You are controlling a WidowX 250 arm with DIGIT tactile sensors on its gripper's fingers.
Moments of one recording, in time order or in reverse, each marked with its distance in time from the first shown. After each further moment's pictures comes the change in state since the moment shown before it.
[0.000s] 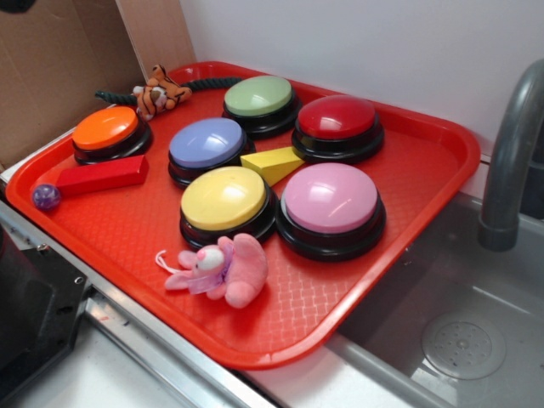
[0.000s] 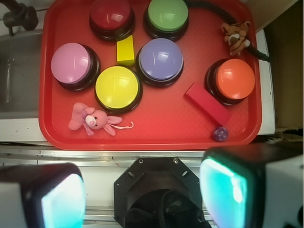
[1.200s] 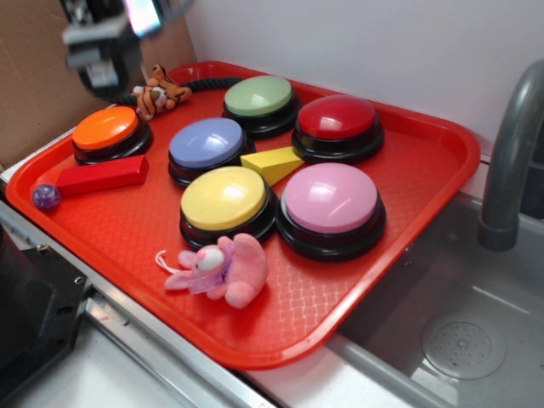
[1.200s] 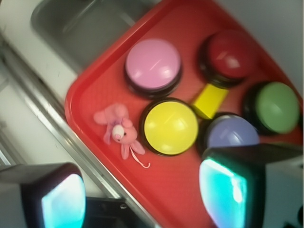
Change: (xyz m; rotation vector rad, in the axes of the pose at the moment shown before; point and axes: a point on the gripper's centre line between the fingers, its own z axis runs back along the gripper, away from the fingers) arm 0.044 -0.060 -0.067 -0.100 0.047 -0.938
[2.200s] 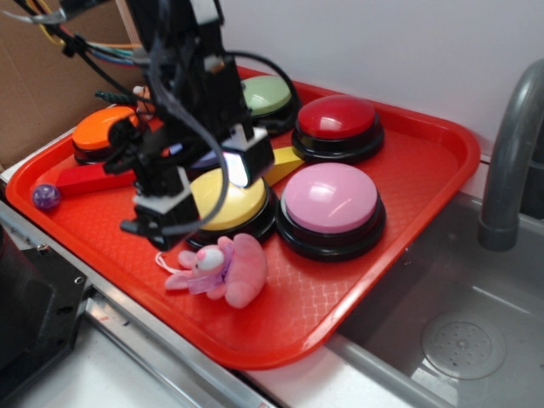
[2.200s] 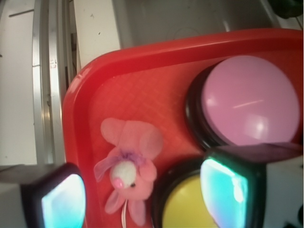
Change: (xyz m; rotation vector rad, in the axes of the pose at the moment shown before) arm 0.021 -0.016 -0.094 -0.052 -0.060 -0.504
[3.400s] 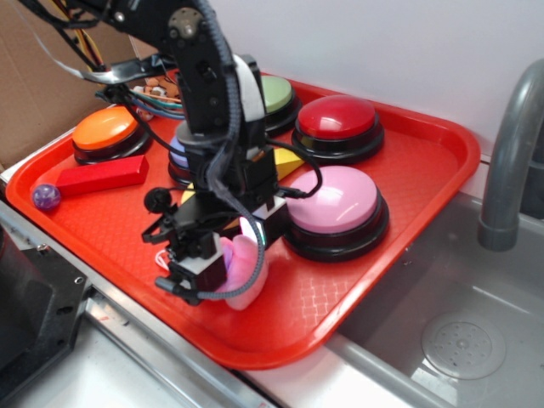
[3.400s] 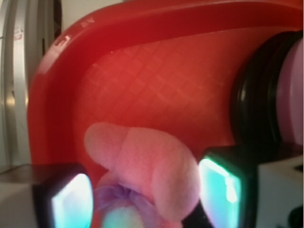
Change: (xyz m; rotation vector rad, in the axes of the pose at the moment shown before) arm 0.002 -0.002 -0.048 -0.042 0.069 0.002
